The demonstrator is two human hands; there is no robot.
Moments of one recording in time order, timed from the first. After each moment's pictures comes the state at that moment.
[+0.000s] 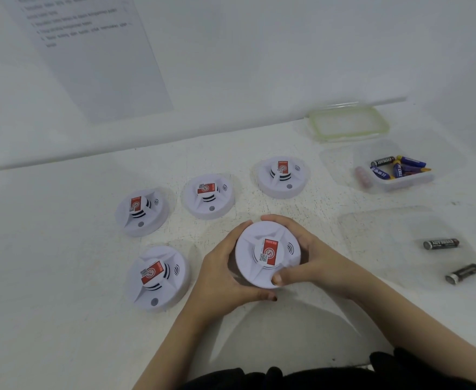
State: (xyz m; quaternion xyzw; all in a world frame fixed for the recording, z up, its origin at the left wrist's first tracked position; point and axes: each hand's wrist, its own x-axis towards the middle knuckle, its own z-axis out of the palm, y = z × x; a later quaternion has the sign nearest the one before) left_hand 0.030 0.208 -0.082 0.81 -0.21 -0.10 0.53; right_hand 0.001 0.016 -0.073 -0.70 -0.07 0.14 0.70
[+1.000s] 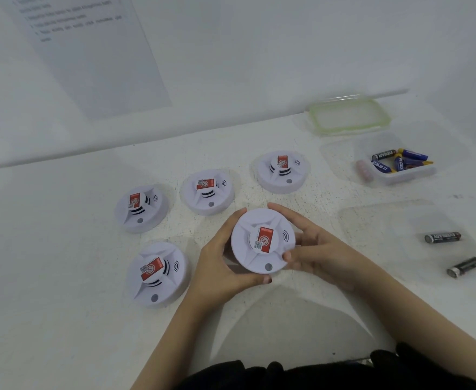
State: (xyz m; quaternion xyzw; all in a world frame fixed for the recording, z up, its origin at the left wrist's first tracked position) left_hand 0.038 0.210 -0.085 0.80 -0.21 -0.10 0.55; right_hand 0.006 0.004 -0.084 -0.55 -0.02 0.20 0.81
